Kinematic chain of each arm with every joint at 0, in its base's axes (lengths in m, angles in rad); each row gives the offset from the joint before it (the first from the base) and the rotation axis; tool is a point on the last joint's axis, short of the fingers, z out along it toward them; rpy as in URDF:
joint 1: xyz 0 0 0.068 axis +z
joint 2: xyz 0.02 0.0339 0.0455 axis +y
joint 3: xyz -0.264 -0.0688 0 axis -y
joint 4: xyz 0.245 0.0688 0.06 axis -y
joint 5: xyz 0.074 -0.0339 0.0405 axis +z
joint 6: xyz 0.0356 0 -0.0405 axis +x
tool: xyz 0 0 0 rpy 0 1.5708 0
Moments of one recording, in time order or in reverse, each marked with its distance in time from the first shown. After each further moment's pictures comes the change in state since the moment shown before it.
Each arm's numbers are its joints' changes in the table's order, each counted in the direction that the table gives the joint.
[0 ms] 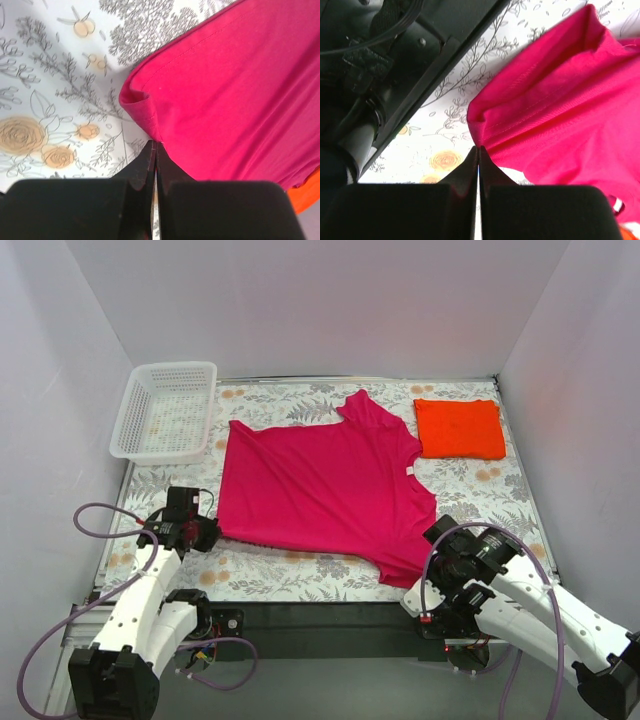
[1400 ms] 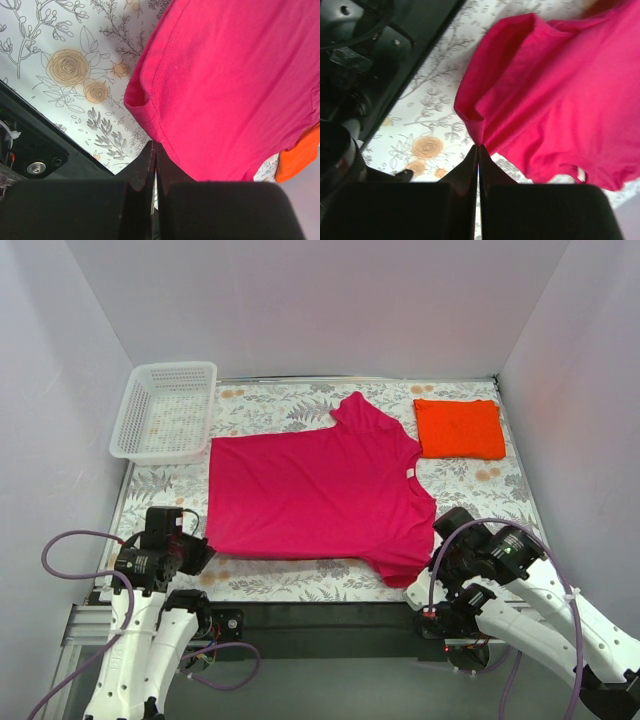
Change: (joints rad) left arm 0.000 -0.293 0.156 -0.436 -0.069 -0.015; right arm 0.000 -0.070 0.173 -0.061 0.042 0.028
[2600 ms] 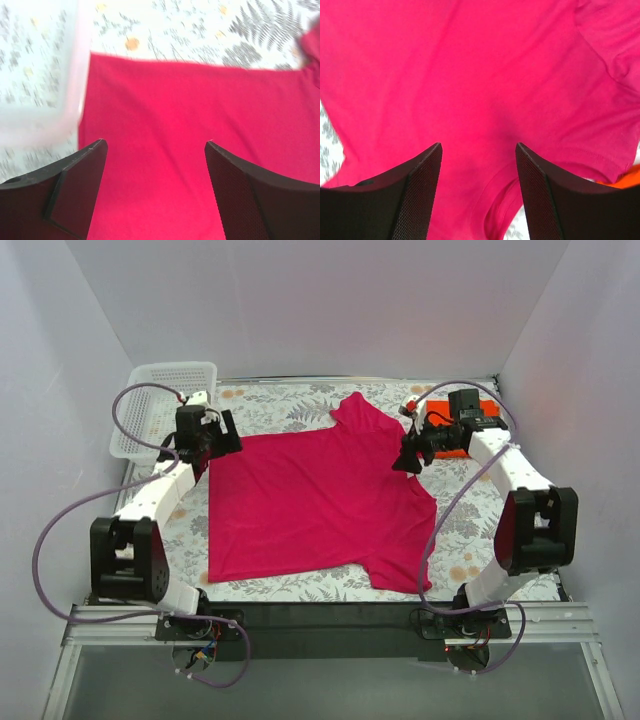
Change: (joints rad) left arm 0.000 0.892 0.252 1.088 -0.061 0.976; right arm -0.628 0.926 0.491 0.672 0.612 0.860
